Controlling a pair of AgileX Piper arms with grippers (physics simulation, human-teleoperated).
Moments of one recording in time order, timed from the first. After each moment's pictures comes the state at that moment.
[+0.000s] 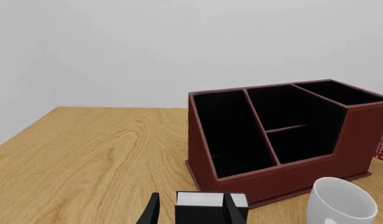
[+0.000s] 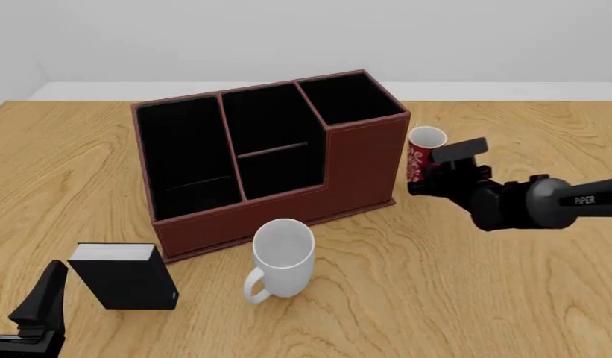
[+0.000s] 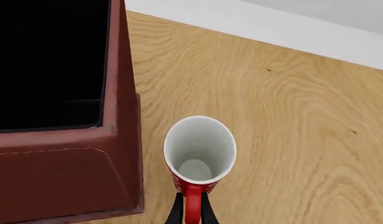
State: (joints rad) left arm 0.01 0.01 -0.01 -0.01 -0.01; right arm 0.10 1.88 -0.93 -0.41 -0.16
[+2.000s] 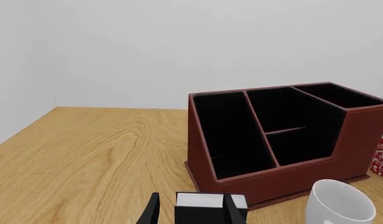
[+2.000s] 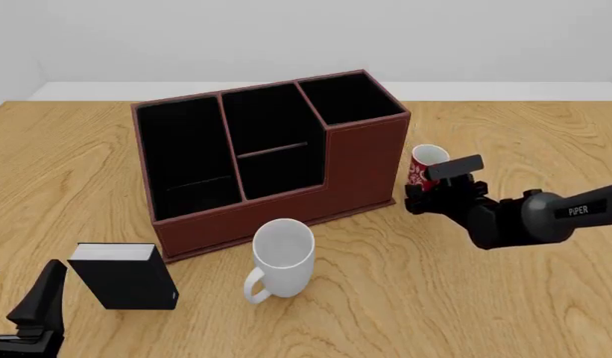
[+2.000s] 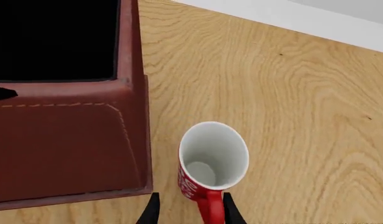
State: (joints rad) left arm 0.02 0.00 0.00 -0.01 -0.02; right arm 0.12 1.90 -0.84 -0.48 -0.15
